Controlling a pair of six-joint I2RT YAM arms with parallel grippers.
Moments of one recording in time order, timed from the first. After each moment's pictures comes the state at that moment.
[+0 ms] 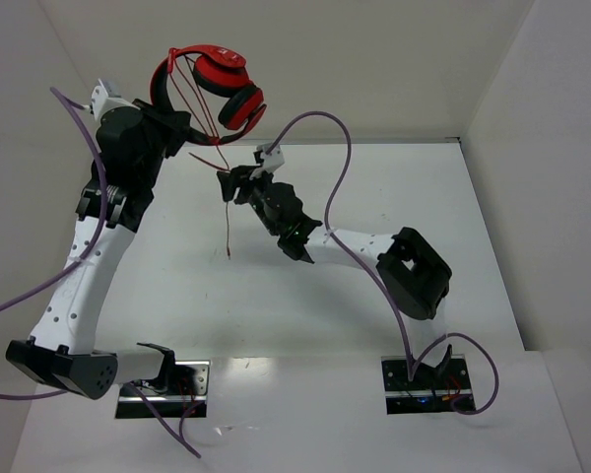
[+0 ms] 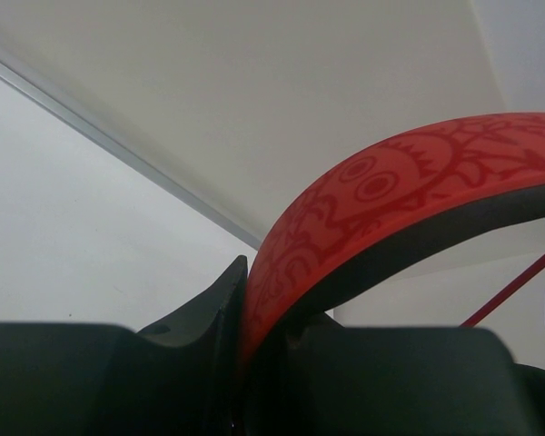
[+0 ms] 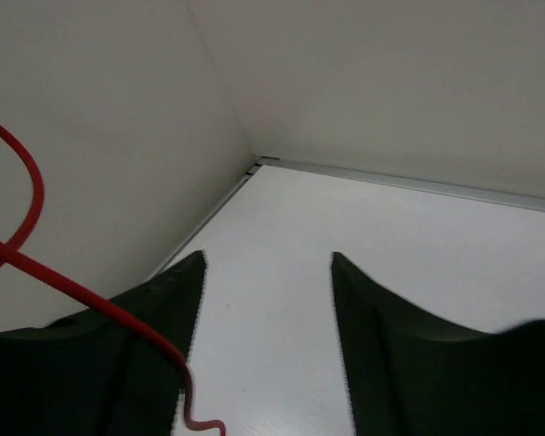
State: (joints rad) left arm -0.22 1.27 1.57 -0.39 -0.25 -0.93; right arm 0.91 1.94 1.37 0.76 0.35 0.26
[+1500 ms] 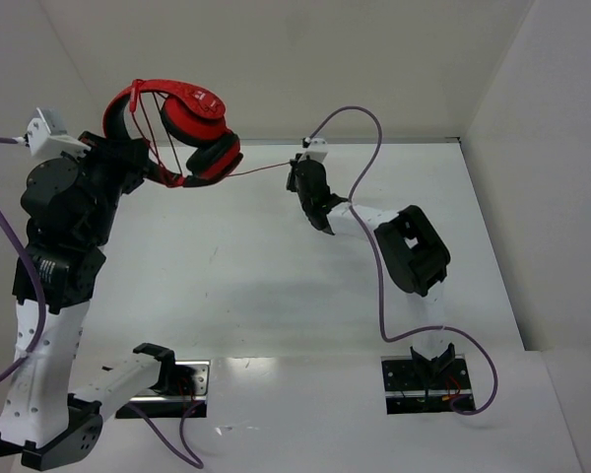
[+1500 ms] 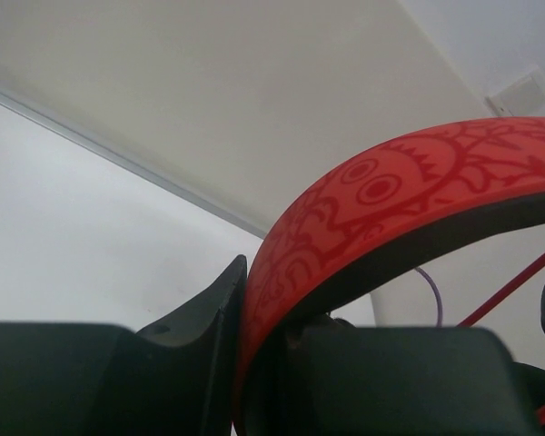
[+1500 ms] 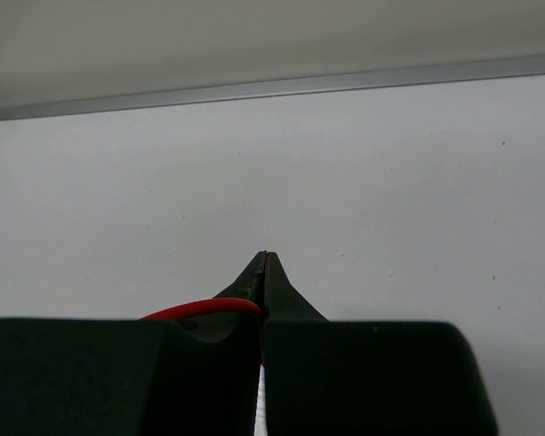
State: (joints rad) left arm -0.22 0.95 1.55 -0.59 -0.26 -0.73; right arm 0.61 2.07 1.39 0.49 0.43 0.35
